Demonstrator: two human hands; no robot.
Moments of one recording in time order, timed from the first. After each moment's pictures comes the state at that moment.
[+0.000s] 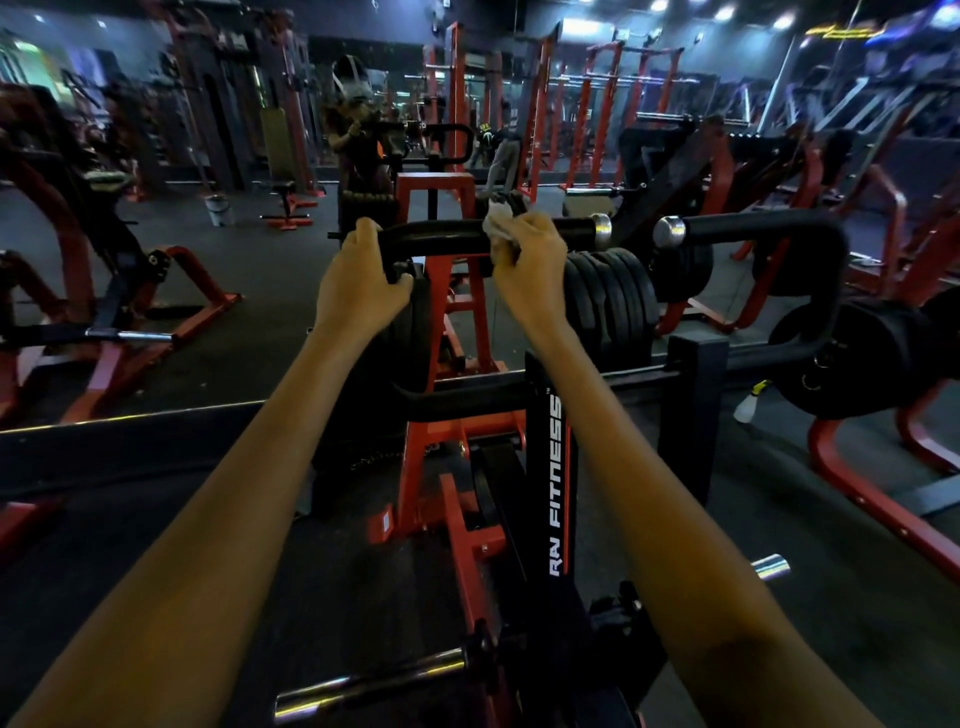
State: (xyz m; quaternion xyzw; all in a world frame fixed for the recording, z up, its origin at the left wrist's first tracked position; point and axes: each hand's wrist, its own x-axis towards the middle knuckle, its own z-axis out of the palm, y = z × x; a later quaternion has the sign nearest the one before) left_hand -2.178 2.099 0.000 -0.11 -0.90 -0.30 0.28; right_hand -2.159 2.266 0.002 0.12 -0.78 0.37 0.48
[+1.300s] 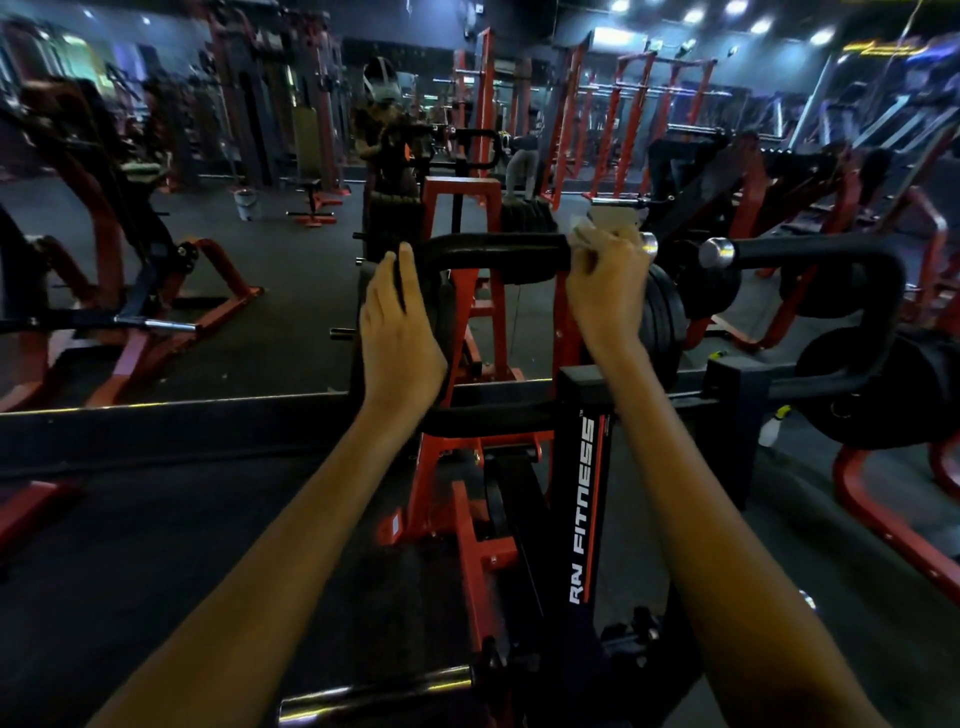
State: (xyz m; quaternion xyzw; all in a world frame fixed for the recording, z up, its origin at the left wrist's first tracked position) left_hand -2.161 2.107 -0.054 -0.08 -0.90 -0.24 0.36; right_hand -2.163 2.288 0.011 0.01 -0.84 0.29 0.46
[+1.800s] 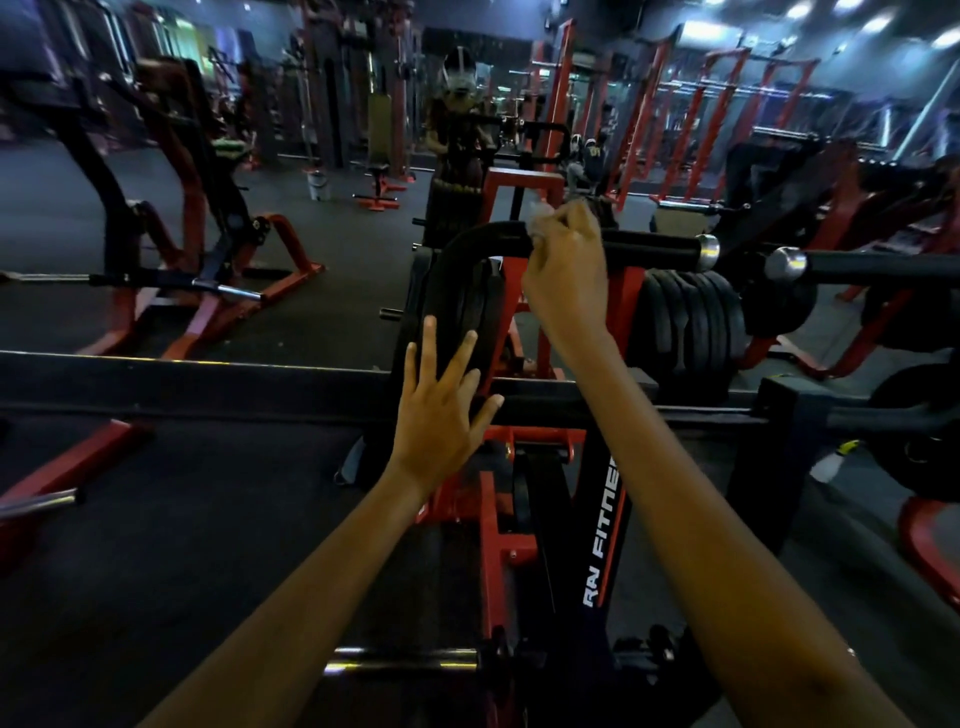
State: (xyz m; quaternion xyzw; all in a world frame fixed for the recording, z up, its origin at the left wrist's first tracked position) left_hand -2.135 2.098 -0.136 -0.15 -0.91 -0.06 0.37; right_hand -2.166 2.225 0.010 0.14 -0.86 0.23 0.44
